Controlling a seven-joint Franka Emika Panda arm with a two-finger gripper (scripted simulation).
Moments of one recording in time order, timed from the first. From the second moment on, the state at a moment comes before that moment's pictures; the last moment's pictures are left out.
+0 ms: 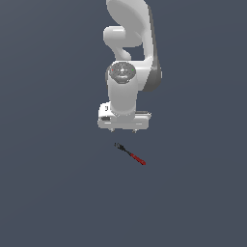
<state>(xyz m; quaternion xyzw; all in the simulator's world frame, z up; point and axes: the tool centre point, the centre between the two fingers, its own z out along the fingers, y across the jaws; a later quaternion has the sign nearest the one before) -0.017 0.000 0.154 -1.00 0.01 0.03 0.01</state>
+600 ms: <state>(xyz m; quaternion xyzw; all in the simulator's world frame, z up) -0.017 -0.016 0.156 -1.00 0.01 0.03 -0.01</state>
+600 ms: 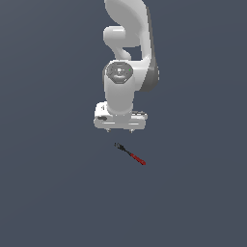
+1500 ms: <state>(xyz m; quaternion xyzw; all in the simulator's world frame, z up) -0.007 -0.008 0.136 -1.00 -0.08 0.03 -0.01</state>
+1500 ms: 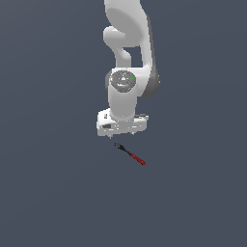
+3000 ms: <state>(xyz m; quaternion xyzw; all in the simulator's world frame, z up) 0.020 0.029 0.058 -0.90 -0.43 0.00 0.00</state>
